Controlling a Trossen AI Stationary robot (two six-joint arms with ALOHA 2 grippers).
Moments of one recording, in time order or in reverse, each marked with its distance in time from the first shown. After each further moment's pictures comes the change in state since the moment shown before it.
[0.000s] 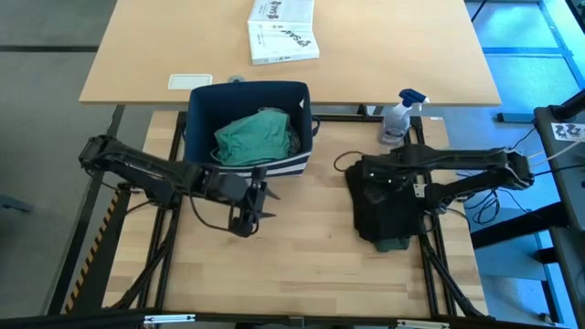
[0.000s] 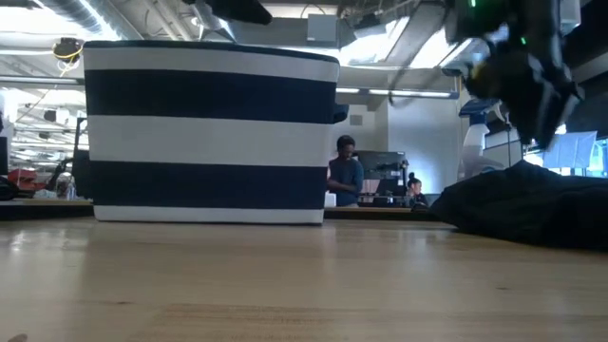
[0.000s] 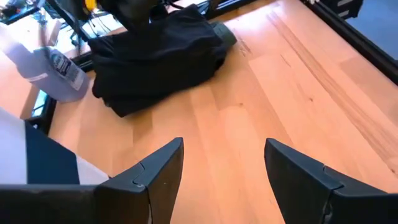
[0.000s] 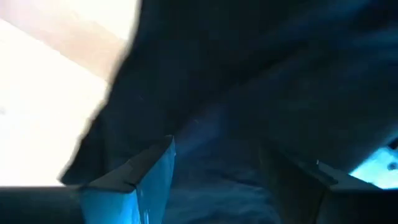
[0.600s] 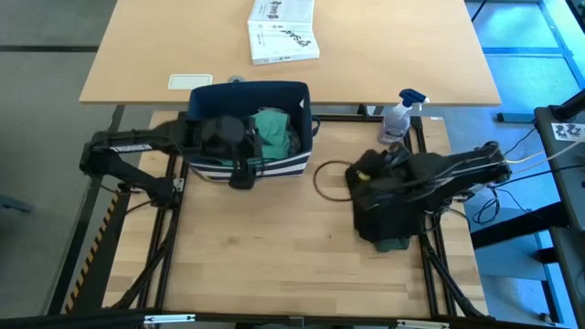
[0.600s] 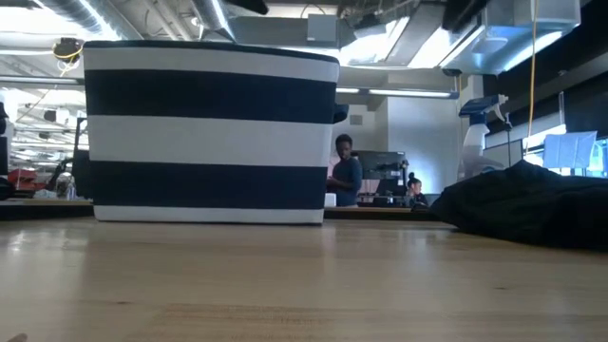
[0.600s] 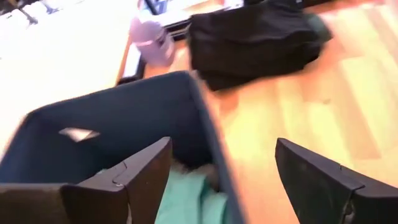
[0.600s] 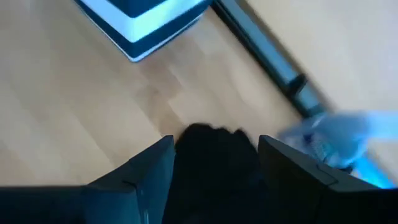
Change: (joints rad) left arm 0.314 0.015 0.413 -0.458 0.017 0.051; right arm 0.409 0.288 0.684 -0.283 0.656 -0.033
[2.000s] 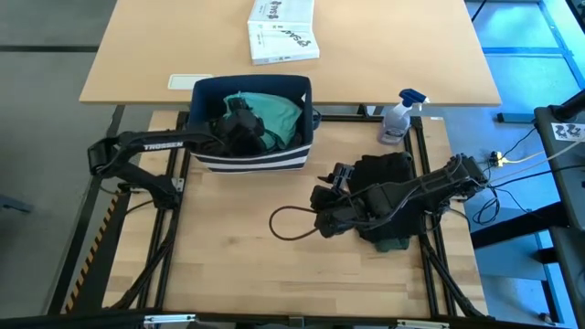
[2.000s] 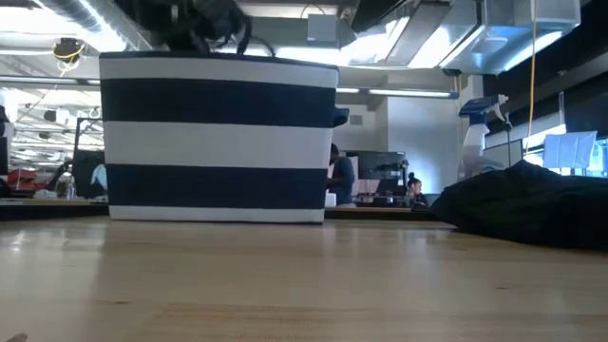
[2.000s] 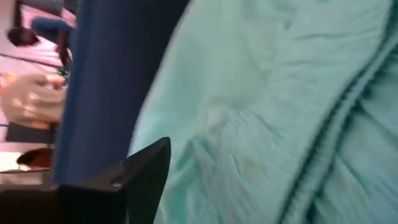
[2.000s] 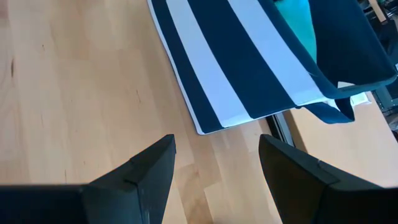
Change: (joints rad) left arm 0.329 0.079 -0.517 0.570 -0.526 0.427; right arm 0.053 0.231 0.000 0.520 0.132 -0.516
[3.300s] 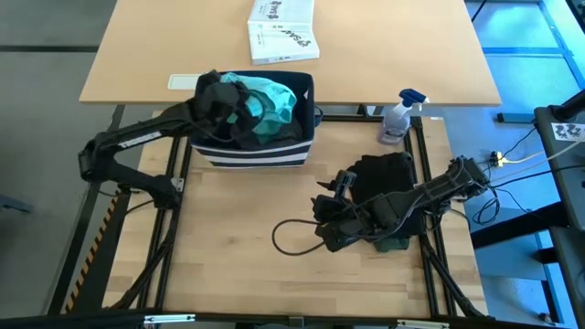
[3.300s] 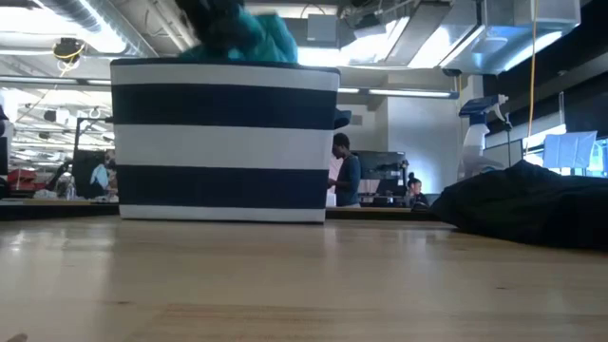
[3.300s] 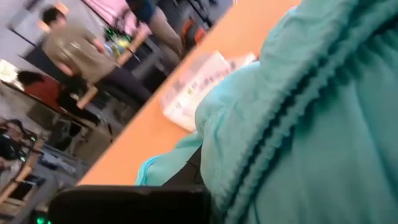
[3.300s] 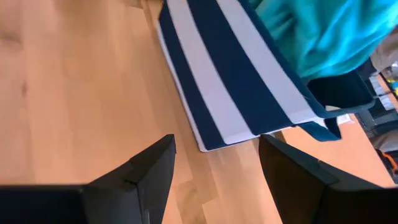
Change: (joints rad) left arm -0.004 -0.123 0.329 -0.230 -0.110 -0.355; right arm 0.086 0.000 0.002 0.045 0.106 -0.001
